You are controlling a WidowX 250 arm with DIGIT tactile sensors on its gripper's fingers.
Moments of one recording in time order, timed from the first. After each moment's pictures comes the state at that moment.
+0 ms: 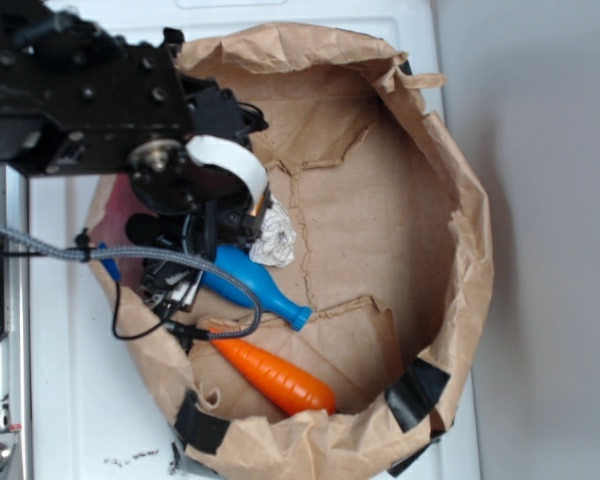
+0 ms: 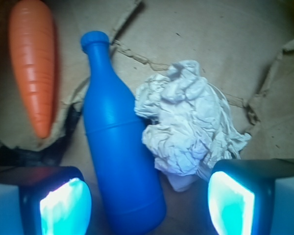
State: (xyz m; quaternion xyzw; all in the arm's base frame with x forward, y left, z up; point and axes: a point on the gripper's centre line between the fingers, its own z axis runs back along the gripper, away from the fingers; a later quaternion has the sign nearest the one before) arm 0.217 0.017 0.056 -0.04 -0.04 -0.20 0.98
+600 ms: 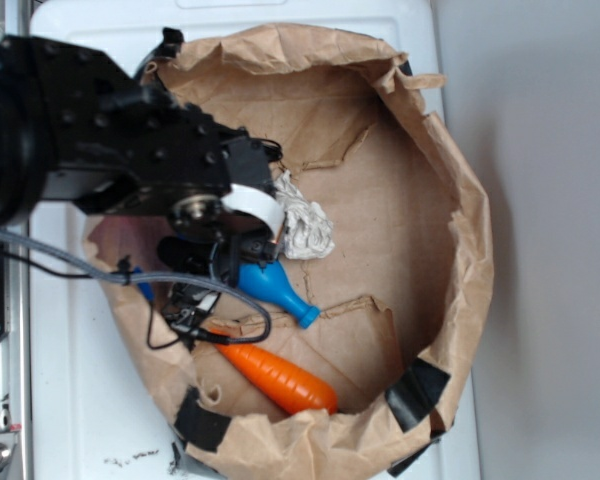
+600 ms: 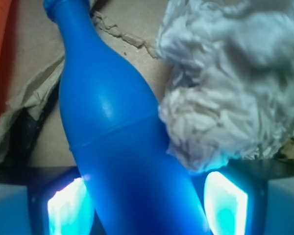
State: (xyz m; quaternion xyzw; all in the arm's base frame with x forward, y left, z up) arm 0.230 0.010 0.023 -0.03 -0.04 -0.21 0.98
